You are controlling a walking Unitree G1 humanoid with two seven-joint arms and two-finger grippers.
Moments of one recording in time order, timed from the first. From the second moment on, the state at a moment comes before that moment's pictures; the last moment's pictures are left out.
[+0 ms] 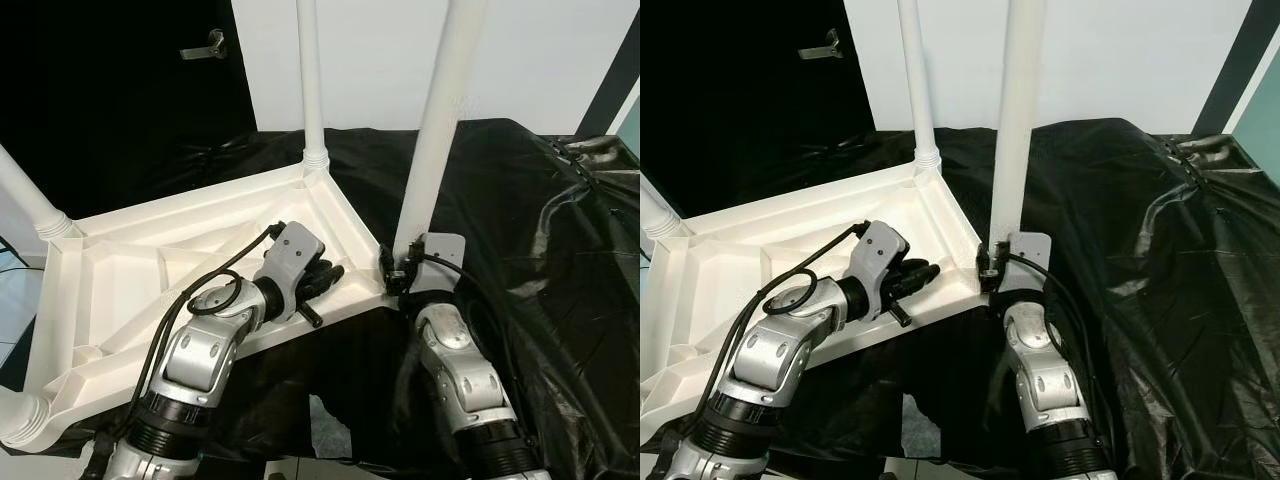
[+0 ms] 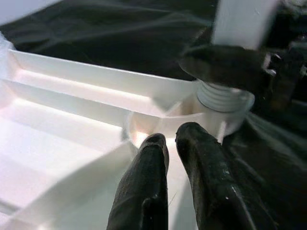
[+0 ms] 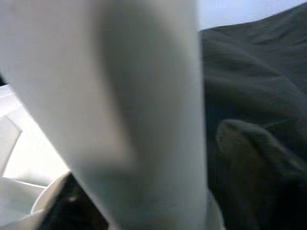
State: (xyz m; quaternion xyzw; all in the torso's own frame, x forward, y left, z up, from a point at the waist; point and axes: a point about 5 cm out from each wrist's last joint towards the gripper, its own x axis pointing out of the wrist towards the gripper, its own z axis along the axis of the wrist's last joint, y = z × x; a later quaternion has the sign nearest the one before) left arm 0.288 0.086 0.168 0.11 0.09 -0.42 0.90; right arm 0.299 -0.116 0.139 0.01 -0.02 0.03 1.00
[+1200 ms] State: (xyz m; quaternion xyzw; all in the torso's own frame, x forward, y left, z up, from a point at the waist) left arm 0.261 0.063 0.159 0.11 0.09 -0.46 0.88; right arm 0.339 -0.160 0.157 -0.10 -0.01 0.41 0.91
